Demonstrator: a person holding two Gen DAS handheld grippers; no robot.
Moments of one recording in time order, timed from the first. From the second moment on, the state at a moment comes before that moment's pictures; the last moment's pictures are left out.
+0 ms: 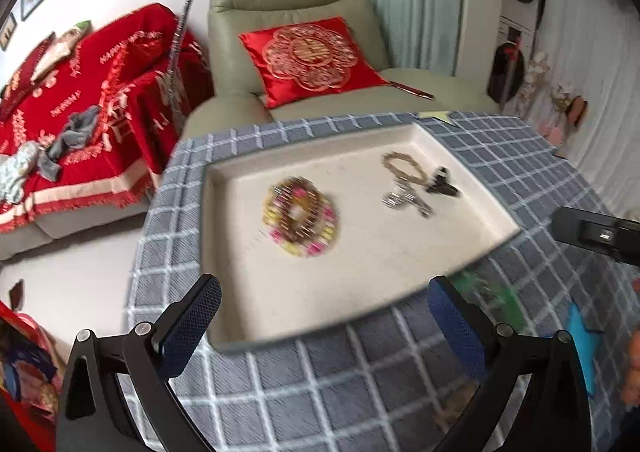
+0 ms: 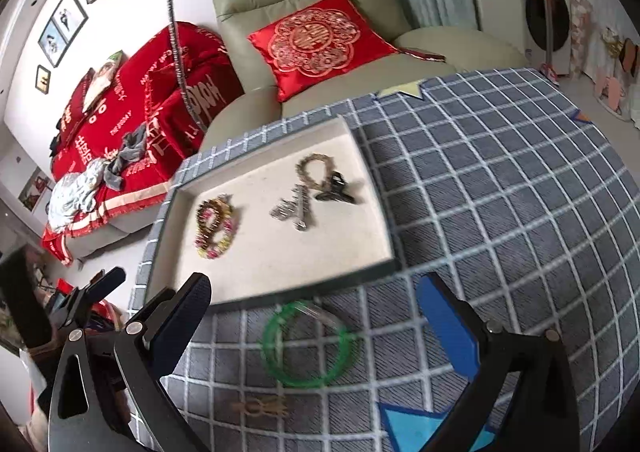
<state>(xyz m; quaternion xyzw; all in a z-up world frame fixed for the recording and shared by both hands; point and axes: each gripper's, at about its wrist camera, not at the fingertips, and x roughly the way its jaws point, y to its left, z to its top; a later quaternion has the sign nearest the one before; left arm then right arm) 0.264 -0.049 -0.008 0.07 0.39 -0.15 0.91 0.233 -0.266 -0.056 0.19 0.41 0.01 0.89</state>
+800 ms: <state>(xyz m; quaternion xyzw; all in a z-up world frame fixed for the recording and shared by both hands) 0.199 -0.097 -0.057 0.20 0.40 -0.25 0.86 0.230 -0.267 -0.104 0.14 0.50 0.00 0.85</state>
